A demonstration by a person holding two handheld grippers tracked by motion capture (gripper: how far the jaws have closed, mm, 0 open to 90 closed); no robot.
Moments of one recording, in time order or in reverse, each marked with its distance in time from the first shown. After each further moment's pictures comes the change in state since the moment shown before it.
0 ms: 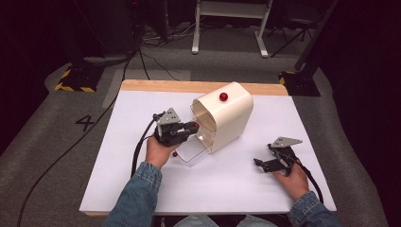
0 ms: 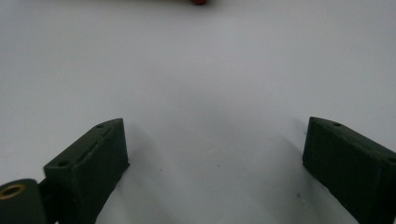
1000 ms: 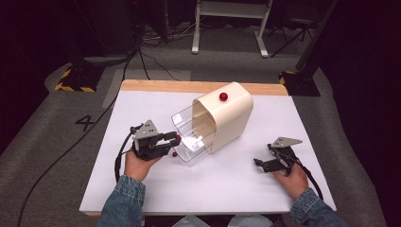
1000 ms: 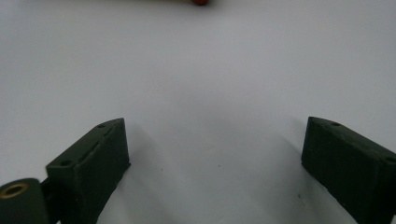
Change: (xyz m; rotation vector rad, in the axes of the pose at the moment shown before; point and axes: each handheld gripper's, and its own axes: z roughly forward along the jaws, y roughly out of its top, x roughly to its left) left arm -0.006 -0.030 -0.056 0.008 0.039 -0.016; right arm 0.000 0.000 0.000 -0.002 0.004 -0.002
